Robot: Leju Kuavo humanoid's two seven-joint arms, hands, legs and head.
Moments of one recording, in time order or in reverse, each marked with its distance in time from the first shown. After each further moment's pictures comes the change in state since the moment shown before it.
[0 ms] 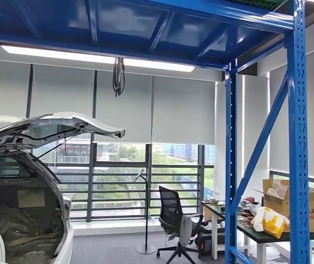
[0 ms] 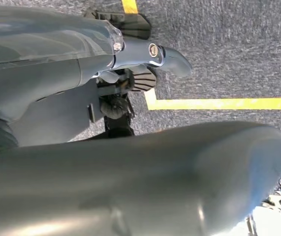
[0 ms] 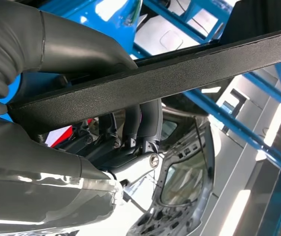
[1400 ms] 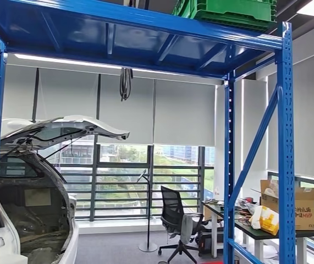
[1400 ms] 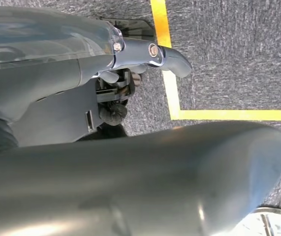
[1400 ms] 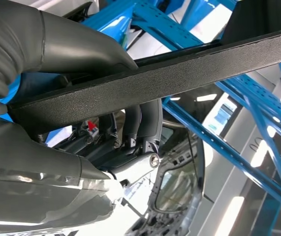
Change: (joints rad) left arm -0.009 0.001 0.000 0.000 0.000 0.002 0.001; right arm -0.003 -0.007 0.003 -0.001 0.001 0.000 0.001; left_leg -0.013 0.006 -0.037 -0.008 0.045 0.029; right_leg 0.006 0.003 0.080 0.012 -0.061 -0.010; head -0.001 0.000
